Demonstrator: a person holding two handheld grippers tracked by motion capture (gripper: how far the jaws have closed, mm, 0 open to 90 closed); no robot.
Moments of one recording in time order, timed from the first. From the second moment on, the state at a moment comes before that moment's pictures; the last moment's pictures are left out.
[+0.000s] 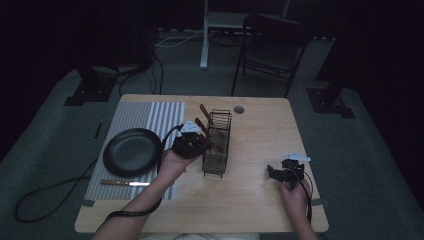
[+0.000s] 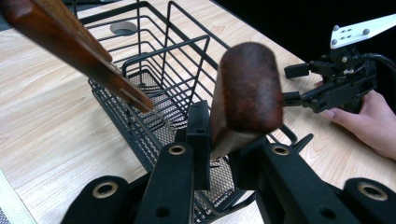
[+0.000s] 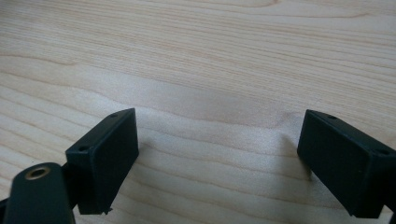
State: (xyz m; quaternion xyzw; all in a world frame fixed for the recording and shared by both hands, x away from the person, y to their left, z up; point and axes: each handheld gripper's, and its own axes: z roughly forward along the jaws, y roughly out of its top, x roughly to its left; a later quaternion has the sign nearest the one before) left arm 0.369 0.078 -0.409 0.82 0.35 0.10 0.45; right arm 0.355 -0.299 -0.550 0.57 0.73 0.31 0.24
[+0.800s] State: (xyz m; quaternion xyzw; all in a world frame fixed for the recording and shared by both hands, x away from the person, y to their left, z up) left arm 0.358 0.114 -0.328 0.77 0.34 0.15 0.53; right arm 0.355 -0.299 -0.550 0.57 0.73 0.31 0.24
